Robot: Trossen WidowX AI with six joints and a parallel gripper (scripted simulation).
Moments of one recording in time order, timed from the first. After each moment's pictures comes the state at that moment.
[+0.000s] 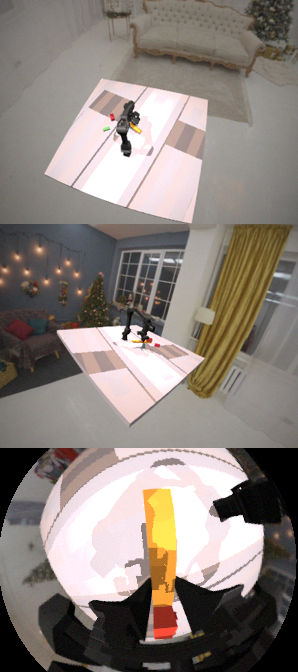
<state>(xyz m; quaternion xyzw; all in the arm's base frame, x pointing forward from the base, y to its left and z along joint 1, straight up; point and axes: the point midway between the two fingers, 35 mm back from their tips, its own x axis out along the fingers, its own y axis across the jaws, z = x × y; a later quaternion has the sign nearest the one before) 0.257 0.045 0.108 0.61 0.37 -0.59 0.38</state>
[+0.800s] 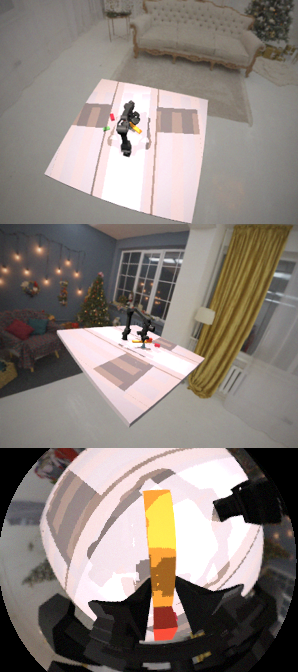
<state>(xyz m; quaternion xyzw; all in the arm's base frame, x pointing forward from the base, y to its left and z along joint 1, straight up) 0.257 0.045 0.108 0.61 0.37 -0.59 0.38</state>
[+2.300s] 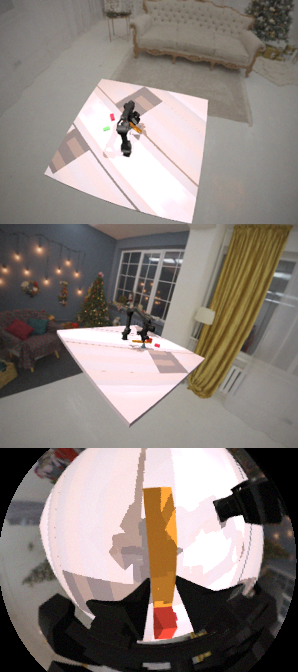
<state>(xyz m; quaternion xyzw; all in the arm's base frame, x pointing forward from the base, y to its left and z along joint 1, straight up) 0.257 0.045 0.108 0.61 0.37 -0.59 0.38</state>
